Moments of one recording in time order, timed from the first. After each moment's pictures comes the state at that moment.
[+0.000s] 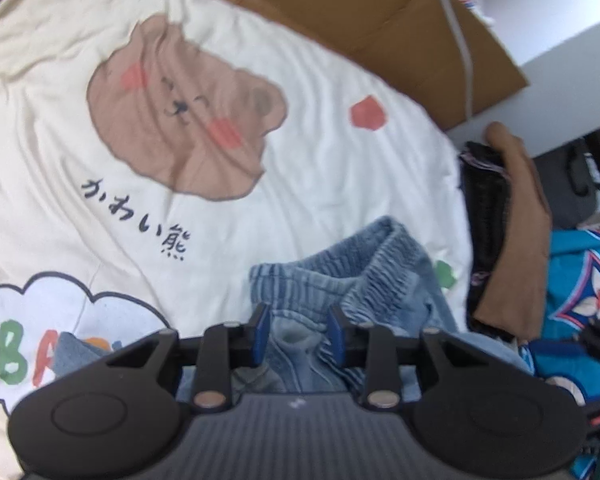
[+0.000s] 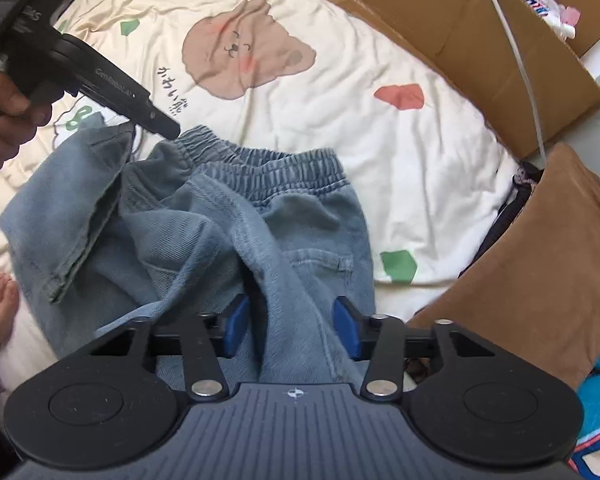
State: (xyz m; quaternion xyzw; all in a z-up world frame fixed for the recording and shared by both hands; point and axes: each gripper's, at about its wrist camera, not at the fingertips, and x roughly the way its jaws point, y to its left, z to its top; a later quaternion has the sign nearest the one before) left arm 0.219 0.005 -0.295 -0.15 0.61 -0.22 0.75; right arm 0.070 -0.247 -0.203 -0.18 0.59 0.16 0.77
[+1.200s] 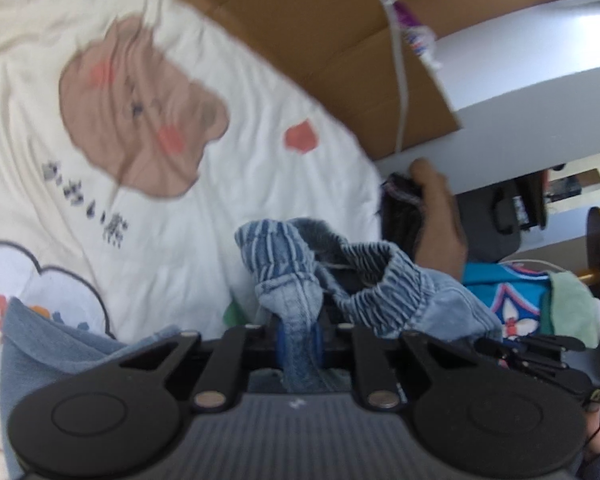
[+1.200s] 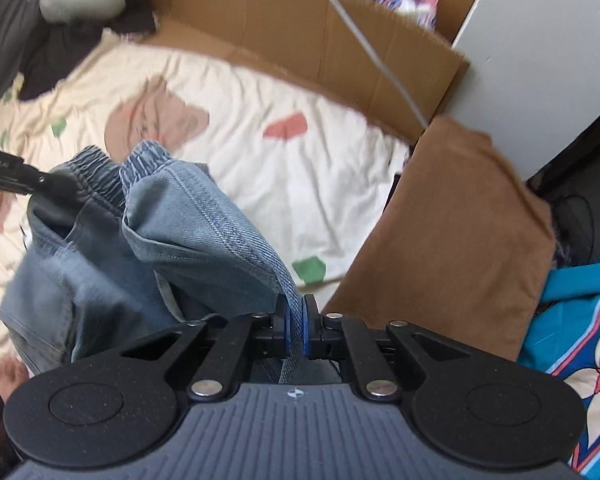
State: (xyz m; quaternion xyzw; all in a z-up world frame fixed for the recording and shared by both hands) left arm 0.199 0.034 -0.242 -0.27 0.57 -0.28 0.73; right arm 0.062 -0.313 -0.111 -0.09 0.54 0.05 0.83
